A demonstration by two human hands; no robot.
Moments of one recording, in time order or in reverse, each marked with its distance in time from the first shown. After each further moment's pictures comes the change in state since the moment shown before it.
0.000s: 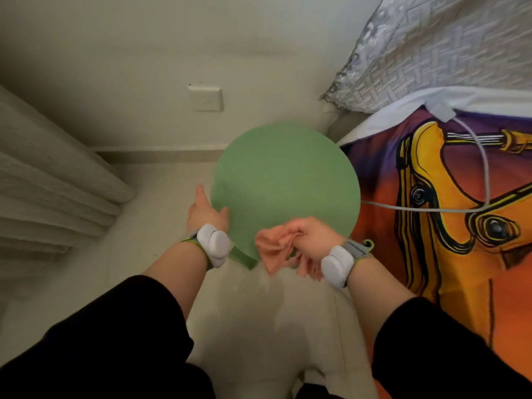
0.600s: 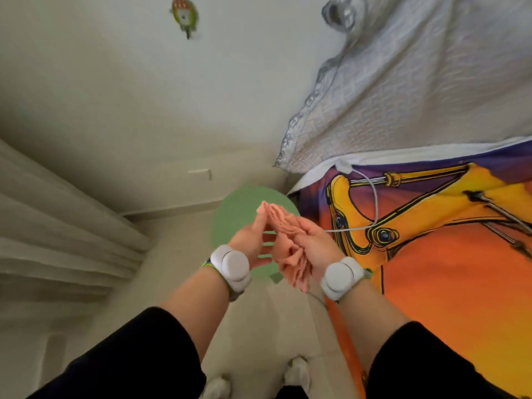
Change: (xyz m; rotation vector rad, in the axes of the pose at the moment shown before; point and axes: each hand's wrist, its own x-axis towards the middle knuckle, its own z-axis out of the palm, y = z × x) left_hand -0.269 0.207 -0.123 -0.406 -0.591 -0.045; right_hand -0.243 -0.168 -0.063 0.709 0.297 -0.149
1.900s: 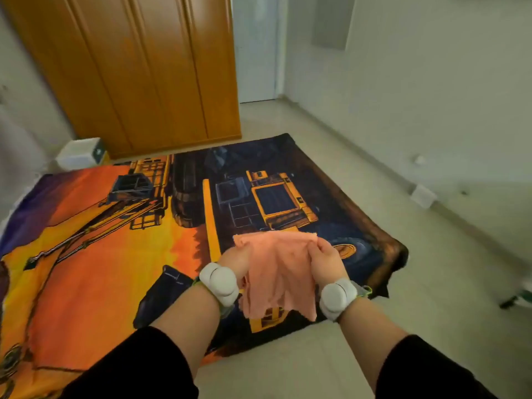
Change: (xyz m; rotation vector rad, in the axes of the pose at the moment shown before) left_hand -0.536 -0.364 0.405 1.201 -1.118 0.328; right_hand -0.826 0.260 -0.081 0.487 1.907 -0.106
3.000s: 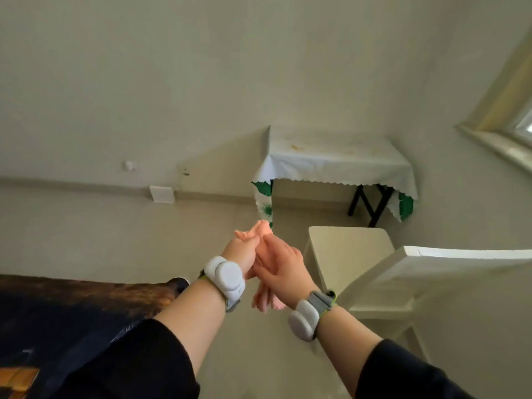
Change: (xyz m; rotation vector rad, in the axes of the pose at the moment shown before) left_hand 0.018 0.174 0.636 0.361 -1.017 0.174; right_hand 0.118 0.123 -0.456 -0.332 0.786 0.132
